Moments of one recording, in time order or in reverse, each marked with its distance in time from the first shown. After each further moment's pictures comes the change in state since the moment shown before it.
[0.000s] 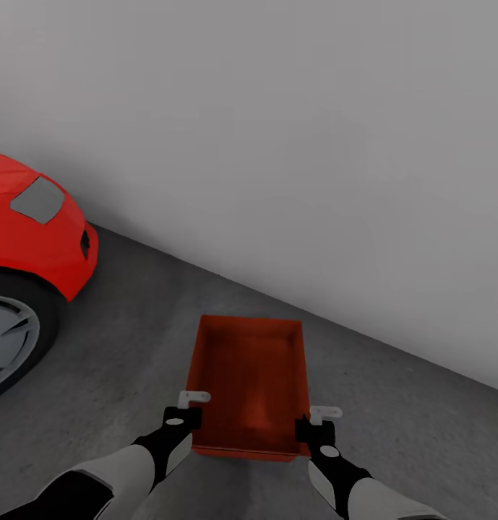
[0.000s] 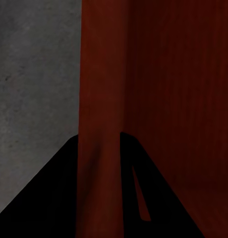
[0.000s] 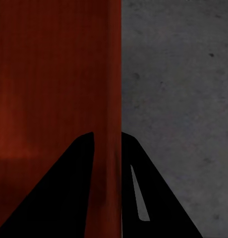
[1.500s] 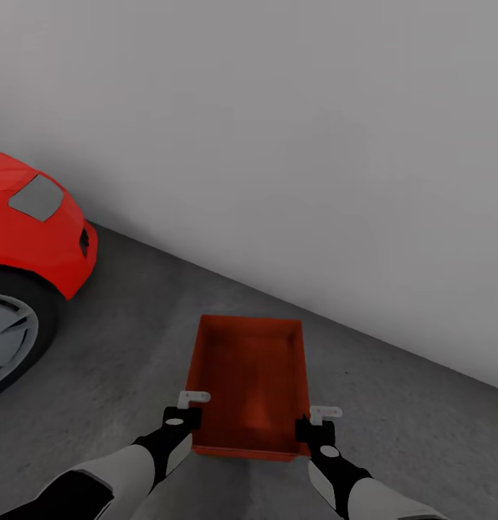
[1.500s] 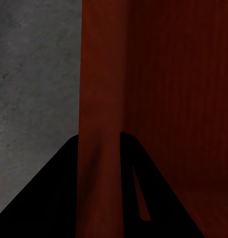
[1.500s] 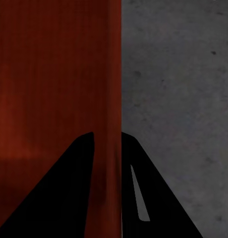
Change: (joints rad) left arm 0.000 0.000 -0.024 0.000 0.027 -0.001 0.002; right arm 0.000 0.000 0.001 0.000 0.000 0.000 0.000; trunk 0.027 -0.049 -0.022
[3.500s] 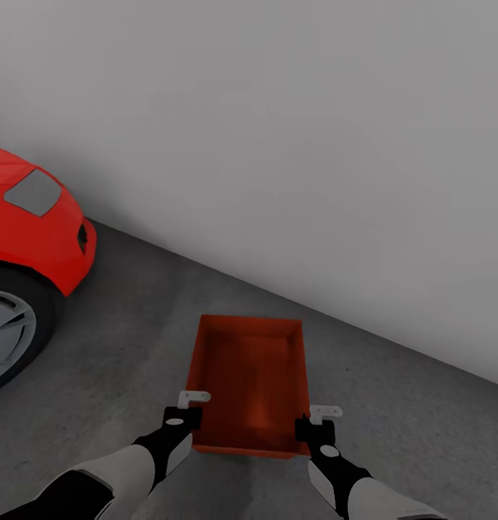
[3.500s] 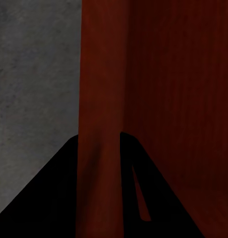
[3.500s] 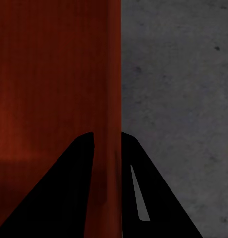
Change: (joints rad) left arm 0.000 0.000 0.002 0.000 -0.001 -0.003 0.000; right arm -0.001 0.000 0.004 0.001 -0.005 -0.007 -0.002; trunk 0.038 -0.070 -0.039
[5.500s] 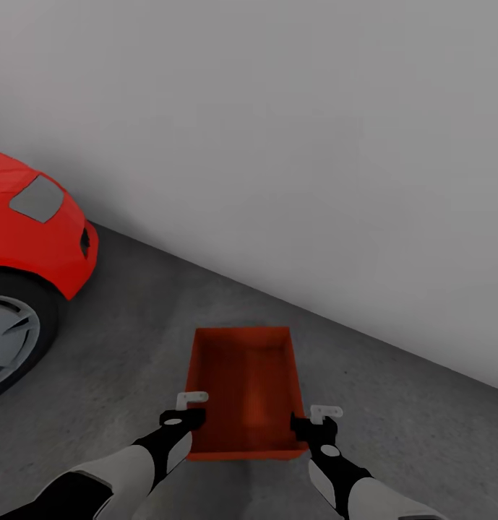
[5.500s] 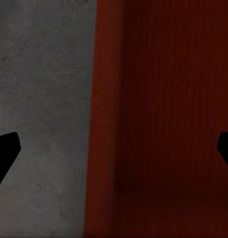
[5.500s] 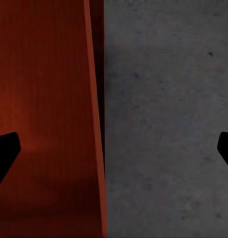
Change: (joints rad) left arm 0.001 0.000 0.072 0.002 0.016 0.008 -0.004; right arm 0.001 0.000 -0.035 -0.004 0.018 0.001 0.008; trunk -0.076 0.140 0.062
